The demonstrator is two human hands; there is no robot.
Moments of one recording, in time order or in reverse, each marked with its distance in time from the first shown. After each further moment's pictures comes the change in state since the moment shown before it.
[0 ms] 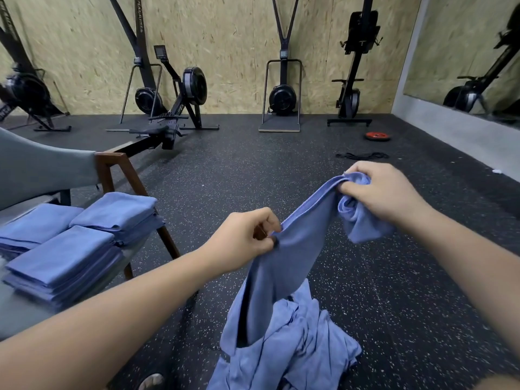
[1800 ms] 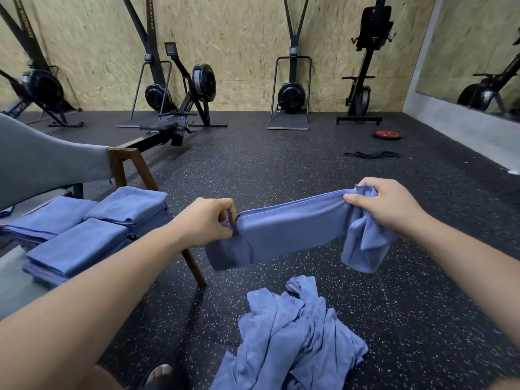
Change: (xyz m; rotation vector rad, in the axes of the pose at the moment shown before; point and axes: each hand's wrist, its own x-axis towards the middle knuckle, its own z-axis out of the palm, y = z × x) left_hand -0.004 -0.066 -0.066 0.386 -0.060 -0.190; right_hand 0.007 0.047 0.034 0.117 -0.046 0.073
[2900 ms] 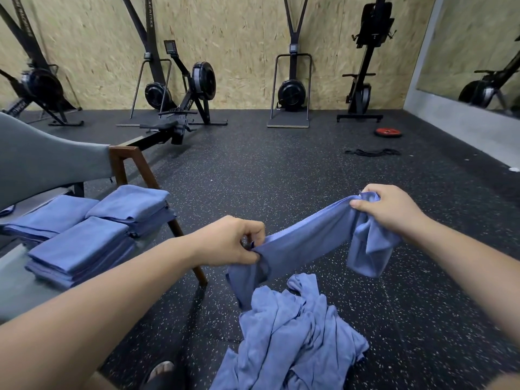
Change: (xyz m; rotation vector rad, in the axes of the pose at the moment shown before) left_hand -0.016 0.035 0.019 -0.092 -0.269 0.220; right_hand 0.002 0.022 0.006 -0.104 -0.012 0.092
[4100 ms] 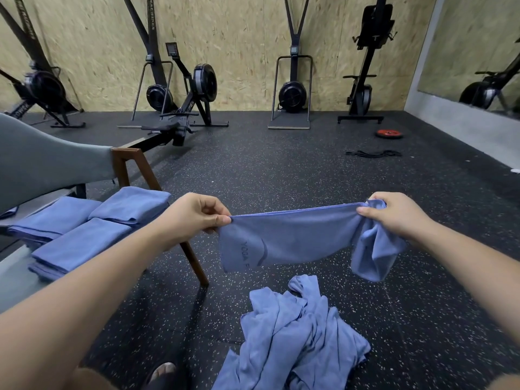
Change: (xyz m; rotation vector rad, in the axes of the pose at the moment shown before) left_hand -0.021 -0.048 -0.037 -0.544 0.295 -0.246; right_hand -0.002 0.014 -0.004 0.005 -0.062 0.076
